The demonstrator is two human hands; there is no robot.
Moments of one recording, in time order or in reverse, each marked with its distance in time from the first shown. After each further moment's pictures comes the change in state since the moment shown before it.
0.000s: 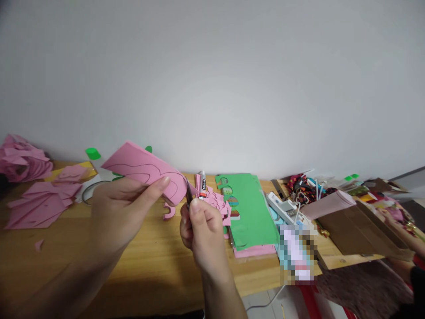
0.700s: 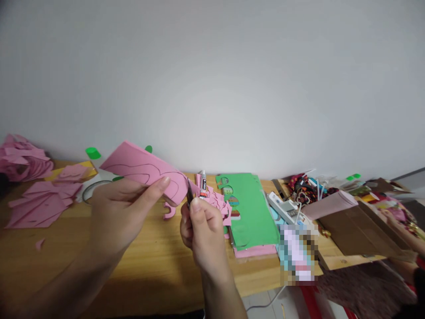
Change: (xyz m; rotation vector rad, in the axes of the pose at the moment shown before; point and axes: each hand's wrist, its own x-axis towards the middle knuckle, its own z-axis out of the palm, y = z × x) left_hand -0.002 -0.002 0.002 0.028 0.021 0.023; right_hand 0.001 0.000 0.001 0.011 0.027 0.014
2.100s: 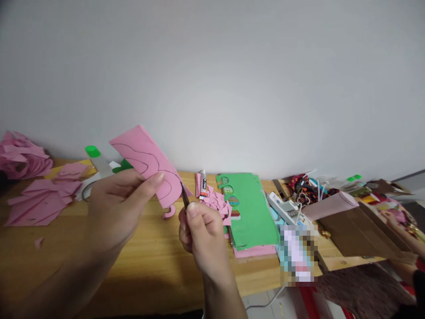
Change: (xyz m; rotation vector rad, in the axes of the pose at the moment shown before) left_hand 0.006 -0.002 -0.002 -0.121 -0.015 -0.109; right_hand -0.005 0.001 -0.007 -0.109 -0.066 0.018
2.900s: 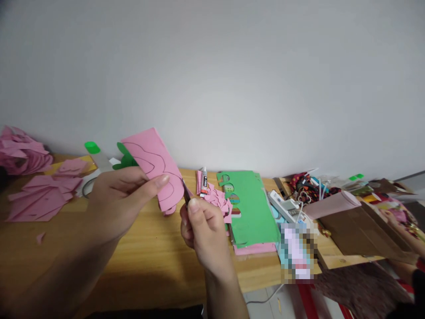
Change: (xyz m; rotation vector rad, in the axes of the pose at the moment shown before) left_hand 0.006 -0.001 -0.004 -0.071 -0.173 -0.033; right_hand 0.002 0.000 -0.005 -0.042 -0.003 0.037
